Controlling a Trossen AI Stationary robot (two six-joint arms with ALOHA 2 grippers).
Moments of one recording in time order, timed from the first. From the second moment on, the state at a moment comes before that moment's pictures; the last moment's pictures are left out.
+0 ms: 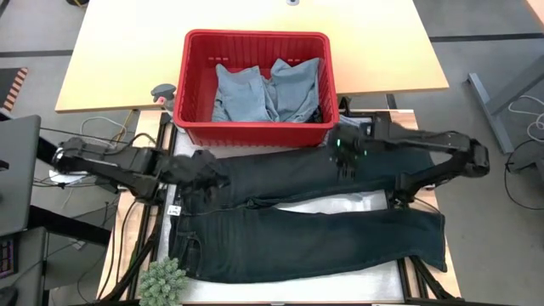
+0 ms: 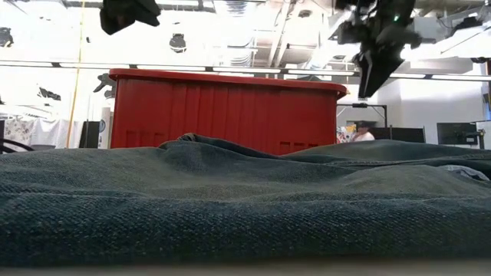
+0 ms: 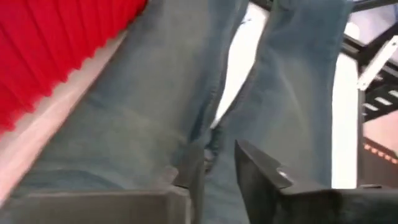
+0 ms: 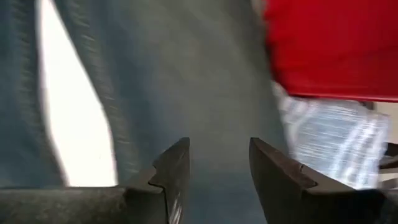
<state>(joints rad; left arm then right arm) -0.17 1.02 1.02 -0.67 -0.27 -0.59 -0.25 1.24 1.12 -1.07 0.16 -0.17</state>
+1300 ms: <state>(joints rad) 0.25 1.26 0.75 -0.90 -0.21 -0.15 -0.76 1.32 1.12 -1.07 -0.09 -0.58</state>
